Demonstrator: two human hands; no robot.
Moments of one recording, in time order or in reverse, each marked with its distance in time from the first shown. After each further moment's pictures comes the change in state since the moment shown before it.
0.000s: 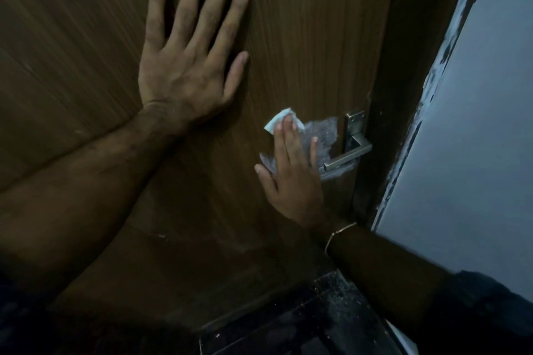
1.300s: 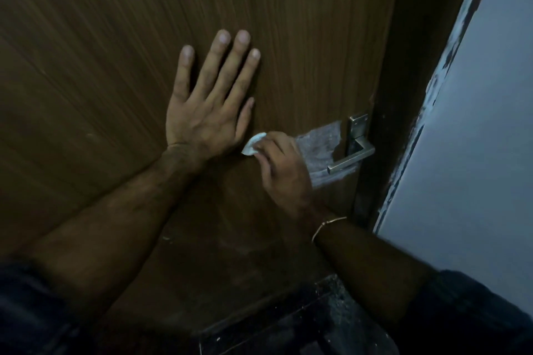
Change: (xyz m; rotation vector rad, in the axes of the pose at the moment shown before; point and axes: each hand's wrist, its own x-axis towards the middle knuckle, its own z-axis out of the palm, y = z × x) left_hand -0.044 0.019 0.038 -0.005 0.086 0.005; right_hand 0.020 -0.019 -0.001 0.377 0.196 -0.151
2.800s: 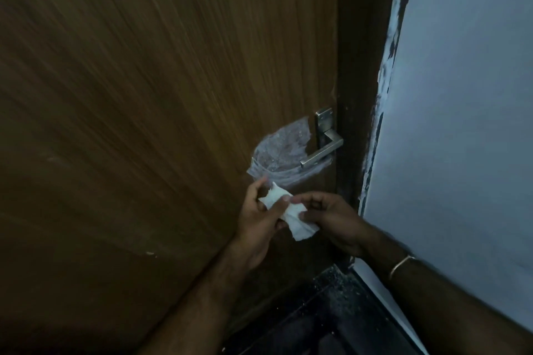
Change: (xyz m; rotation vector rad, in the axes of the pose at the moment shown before) left_hand -0.096 0.161 -0.001 -1.986 -0.731 -1.394; right_hand -0.086 0.052 -0.101 0.930 -0.429 1.042
